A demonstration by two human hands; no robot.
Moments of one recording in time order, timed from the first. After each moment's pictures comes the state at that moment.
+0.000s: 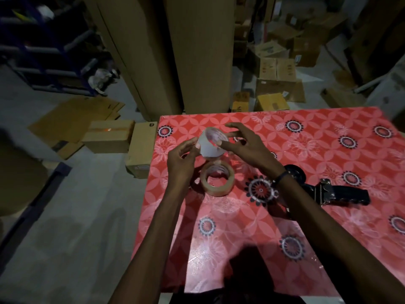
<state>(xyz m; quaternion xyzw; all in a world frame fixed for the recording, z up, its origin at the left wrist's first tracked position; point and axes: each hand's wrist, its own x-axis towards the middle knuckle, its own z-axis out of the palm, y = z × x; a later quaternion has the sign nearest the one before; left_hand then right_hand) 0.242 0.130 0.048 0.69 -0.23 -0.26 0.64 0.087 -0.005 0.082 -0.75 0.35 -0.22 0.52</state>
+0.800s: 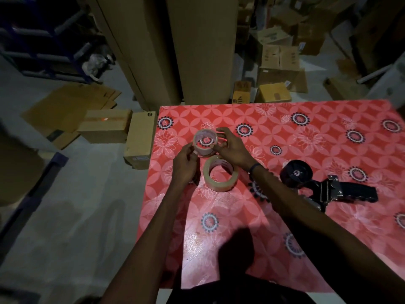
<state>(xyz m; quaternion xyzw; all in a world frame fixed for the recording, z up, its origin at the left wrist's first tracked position) 0.277 0.115 -0.024 0.80 -0.32 -0.26 0.44 0.147 -0.028 -0.014 -0.80 0.34 -0.15 0.47</state>
